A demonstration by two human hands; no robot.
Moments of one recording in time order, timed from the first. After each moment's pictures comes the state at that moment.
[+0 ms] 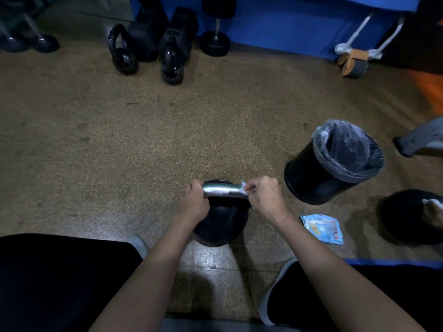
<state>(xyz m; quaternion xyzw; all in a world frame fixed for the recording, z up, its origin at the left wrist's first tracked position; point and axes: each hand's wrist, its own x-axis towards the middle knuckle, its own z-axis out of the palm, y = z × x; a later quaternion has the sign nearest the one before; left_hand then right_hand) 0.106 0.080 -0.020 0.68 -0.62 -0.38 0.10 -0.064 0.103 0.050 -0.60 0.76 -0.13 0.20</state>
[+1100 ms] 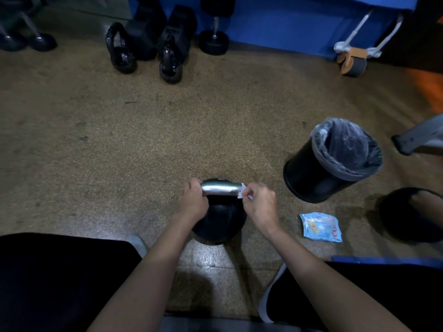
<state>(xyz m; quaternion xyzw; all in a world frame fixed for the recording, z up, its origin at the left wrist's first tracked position) 0.105 0.080 -0.023 0.68 -0.62 -0.37 0.11 -0.056 0.125 0.021 -0.58 0.76 -0.23 0.17</state>
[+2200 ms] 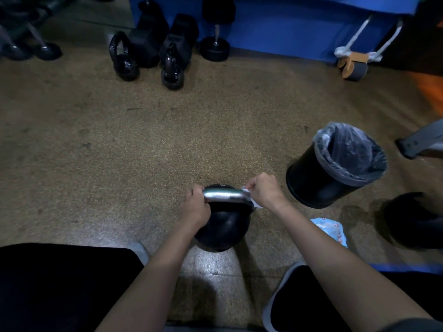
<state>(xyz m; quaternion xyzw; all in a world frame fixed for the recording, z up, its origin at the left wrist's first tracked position) 0.106 0.080 -0.022 0.68 -0.62 -0.37 0.12 -0.068 0.074 0.048 -0.59 0.77 -0.06 0.24</state>
